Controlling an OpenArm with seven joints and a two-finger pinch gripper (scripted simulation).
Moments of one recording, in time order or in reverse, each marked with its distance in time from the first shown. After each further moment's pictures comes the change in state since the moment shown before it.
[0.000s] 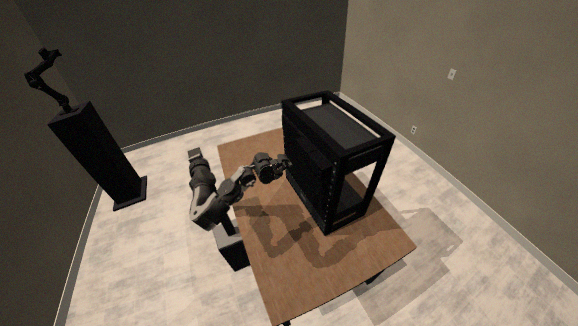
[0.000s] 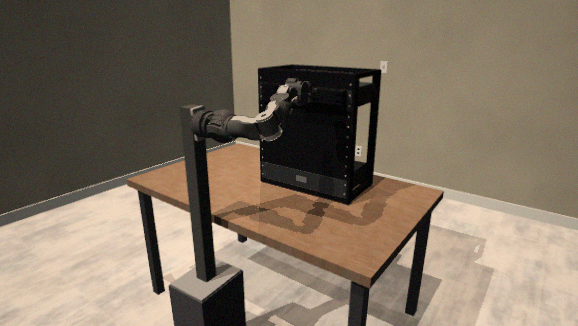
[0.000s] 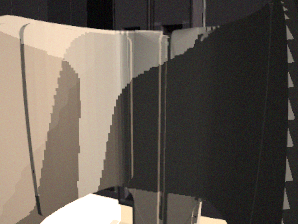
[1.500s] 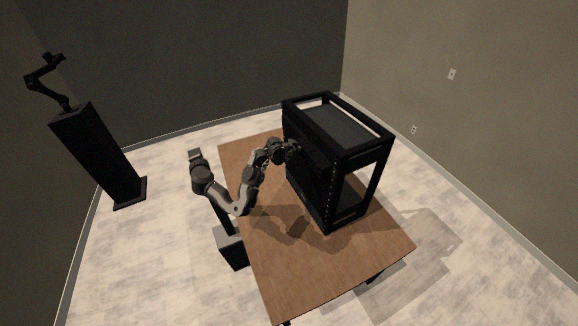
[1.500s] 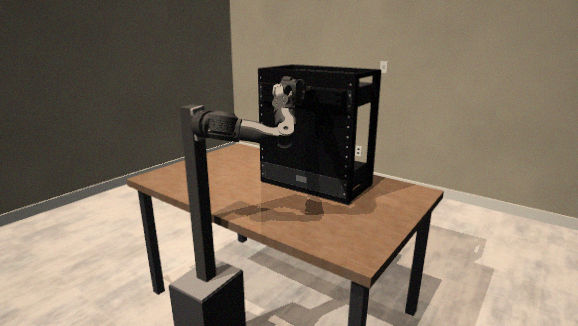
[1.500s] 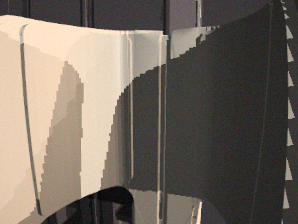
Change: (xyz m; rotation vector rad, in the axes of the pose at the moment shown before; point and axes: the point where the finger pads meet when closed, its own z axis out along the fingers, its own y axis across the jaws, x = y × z) arm 0.077 -0.005 0.080 0.007 0.001 0.001
